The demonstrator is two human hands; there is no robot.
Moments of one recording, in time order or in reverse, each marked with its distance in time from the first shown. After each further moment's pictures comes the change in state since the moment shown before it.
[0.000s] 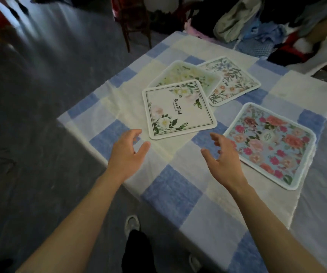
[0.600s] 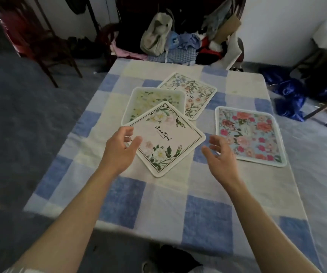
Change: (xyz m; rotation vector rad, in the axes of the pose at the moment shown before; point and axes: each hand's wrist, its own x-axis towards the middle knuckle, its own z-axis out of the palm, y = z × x) left_hand 0.213 -0.028 -0.053 -0.158 -0.329 0.247; right_hand 0.056 -0.091 0.071 0.178 0.508 0.355
